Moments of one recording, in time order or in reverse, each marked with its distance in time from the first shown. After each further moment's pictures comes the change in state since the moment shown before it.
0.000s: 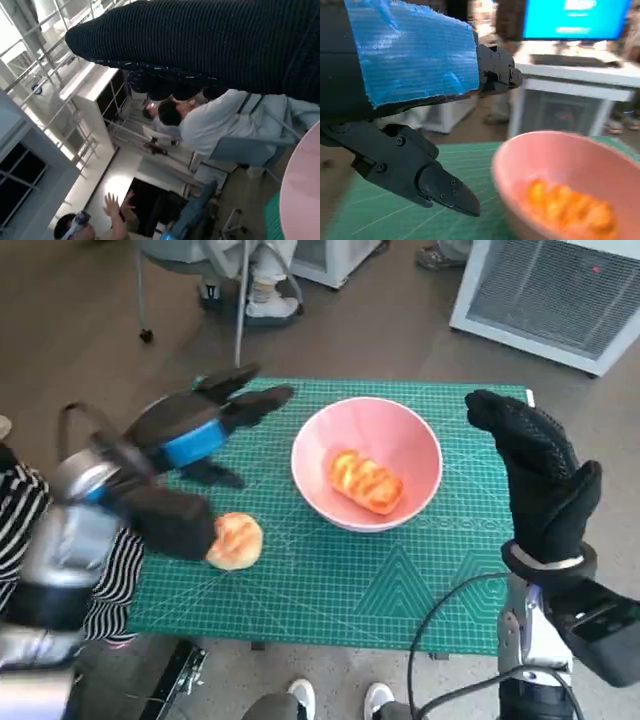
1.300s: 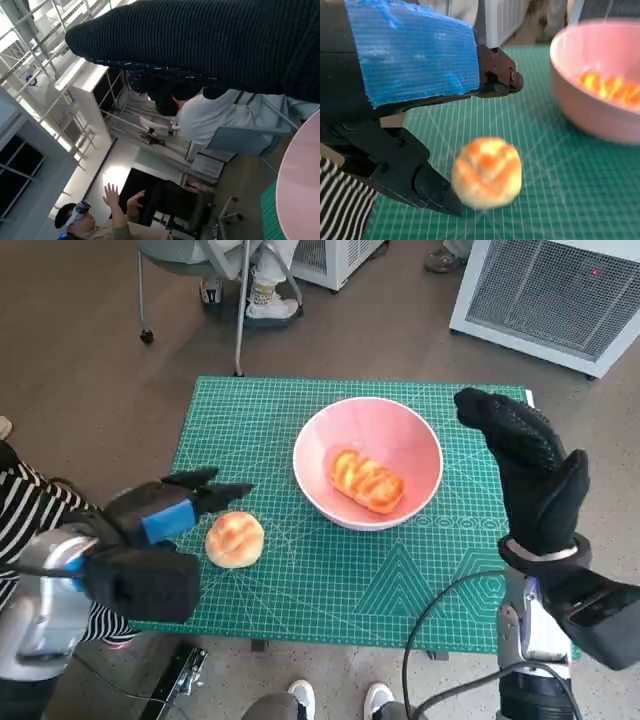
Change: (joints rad) left arm 0.276 0.036 -0.049 -0.200 0.032 0.277 -0.181; right arm -0.019 -0.014 0.004 0.039 0.036 0.017 0.040
